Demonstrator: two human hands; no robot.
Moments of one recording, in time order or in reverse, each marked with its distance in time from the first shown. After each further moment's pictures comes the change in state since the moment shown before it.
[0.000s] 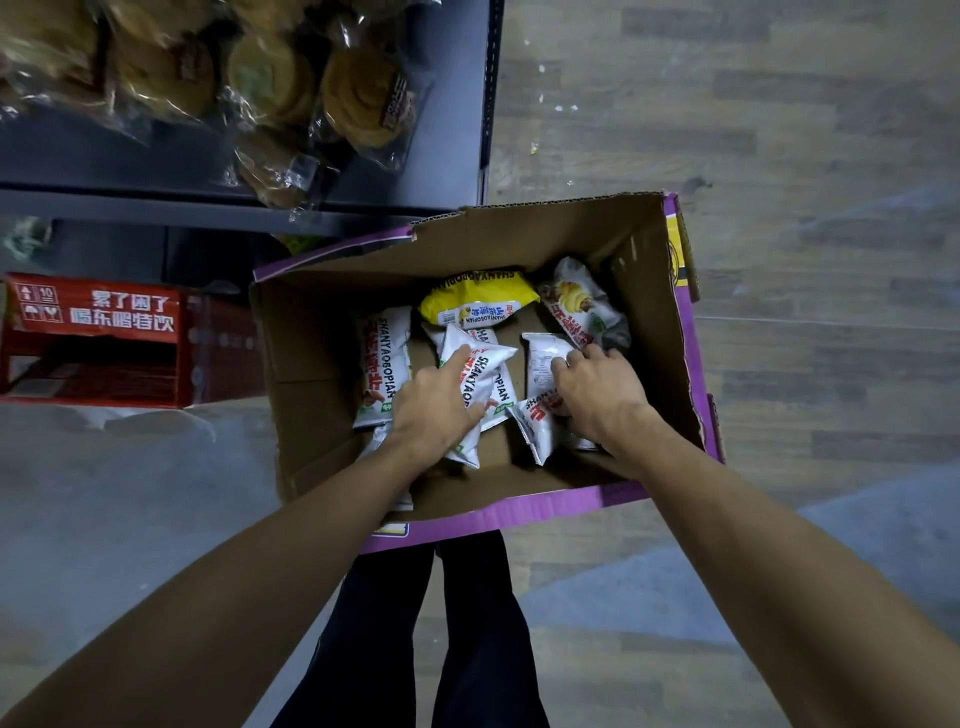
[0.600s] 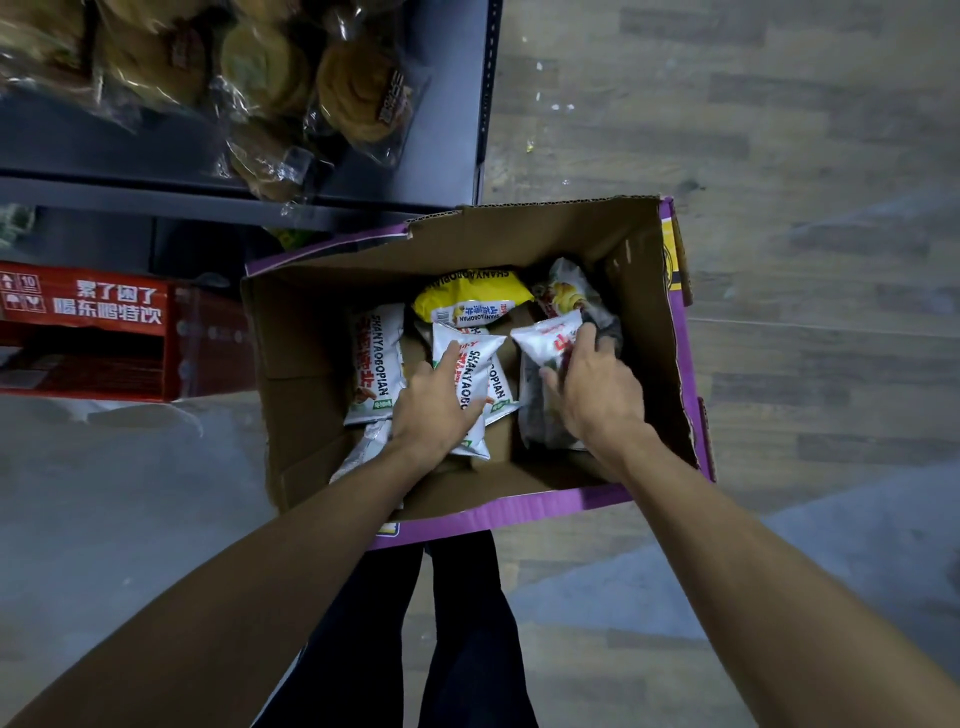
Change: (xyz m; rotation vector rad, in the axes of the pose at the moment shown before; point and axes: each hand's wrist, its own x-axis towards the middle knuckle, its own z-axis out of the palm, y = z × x) left_hand -0.004 0.005 0.011 -0.180 0.039 -0.040; right_hand -0.013 -0.005 -0.004 0.629 0.199 0.373
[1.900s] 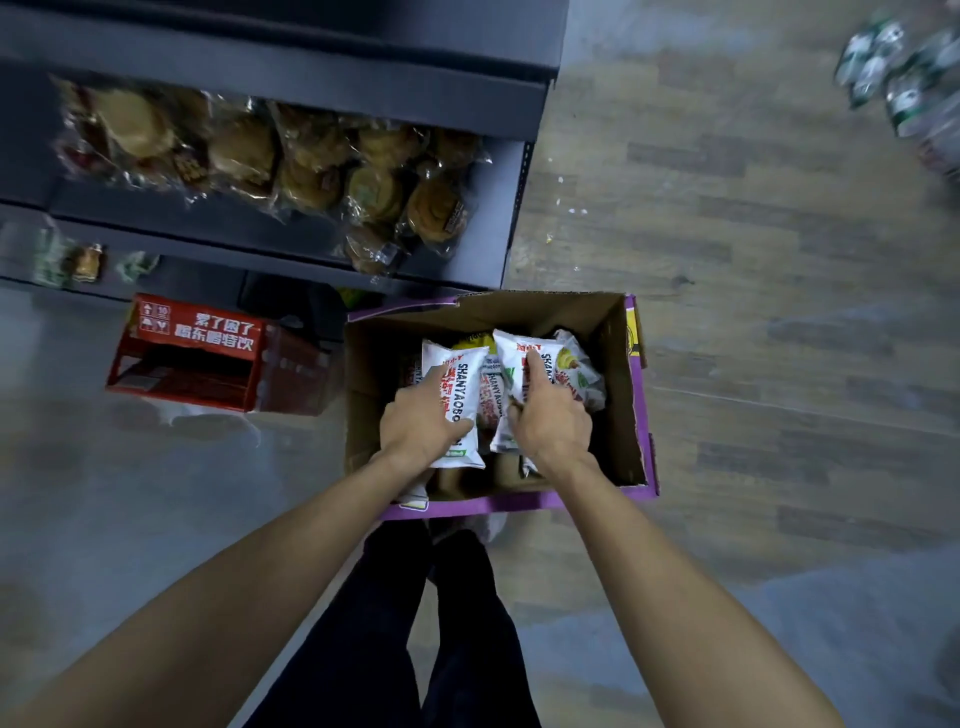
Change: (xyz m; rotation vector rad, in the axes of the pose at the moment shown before) left_hand -0.086 0.023 -0.121 -0.107 0.102 -0.081; right_hand -0.064 -0.071 -0.075 0.143 -0.039 0.031
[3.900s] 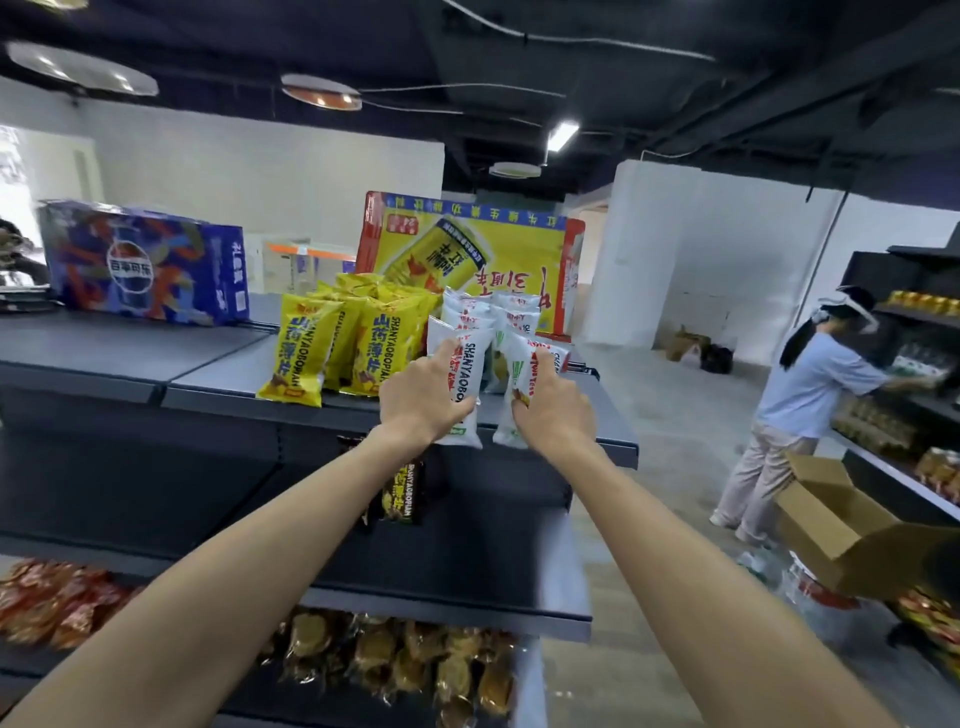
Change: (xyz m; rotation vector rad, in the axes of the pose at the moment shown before) left_hand -0.225 0.081 -0.598 0.099 1.171 0.636; right_hand -0.304 -0.362 -0.435 0.107 1.079 -0.367
